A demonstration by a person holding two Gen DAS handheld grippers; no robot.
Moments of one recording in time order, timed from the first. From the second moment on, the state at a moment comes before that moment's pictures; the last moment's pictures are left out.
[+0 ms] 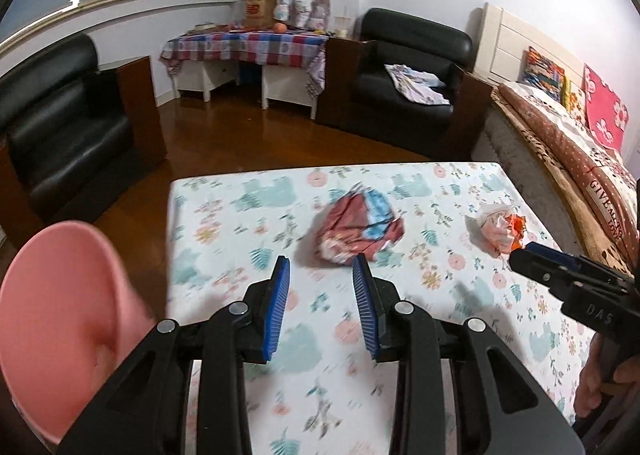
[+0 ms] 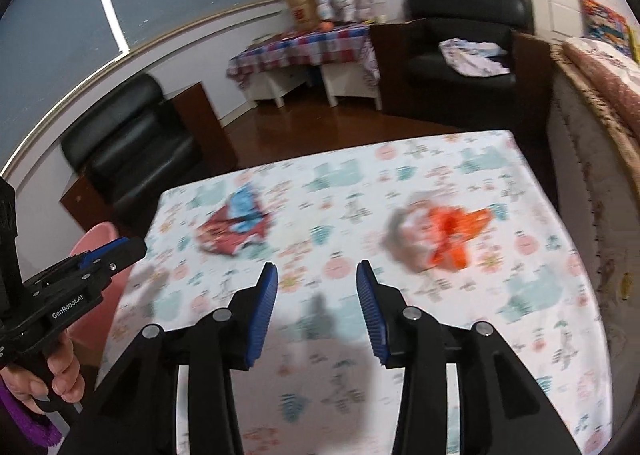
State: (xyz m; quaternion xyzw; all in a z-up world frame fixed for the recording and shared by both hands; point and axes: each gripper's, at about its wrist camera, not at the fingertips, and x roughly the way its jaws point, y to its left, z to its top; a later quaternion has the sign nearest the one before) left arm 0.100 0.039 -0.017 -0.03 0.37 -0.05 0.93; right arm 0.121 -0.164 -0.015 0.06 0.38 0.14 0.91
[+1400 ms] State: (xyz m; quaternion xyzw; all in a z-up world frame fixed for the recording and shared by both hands) left arm 0.124 0.018 -0.039 -0.04 0.38 -0.04 0.92; right arm 0.154 -0.198 -0.039 0.09 0.40 0.10 0.91
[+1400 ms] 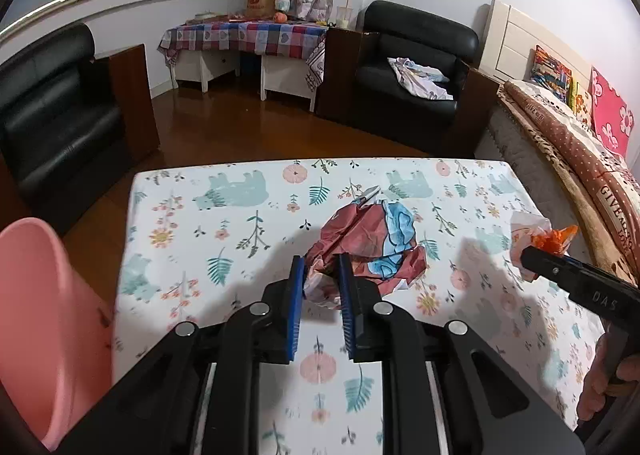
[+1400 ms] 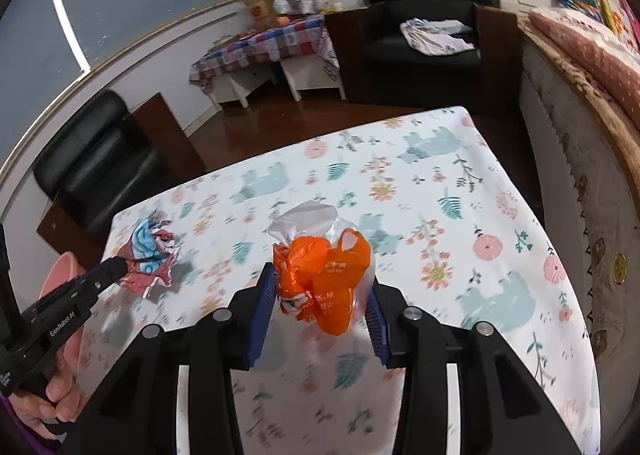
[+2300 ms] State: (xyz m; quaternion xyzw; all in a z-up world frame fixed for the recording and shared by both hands) left arm 0.030 0.034 0.000 -0.05 0.35 -0.01 0.93; right arm 0.068 -0.111 -0.012 0.04 0.40 0.18 0.90
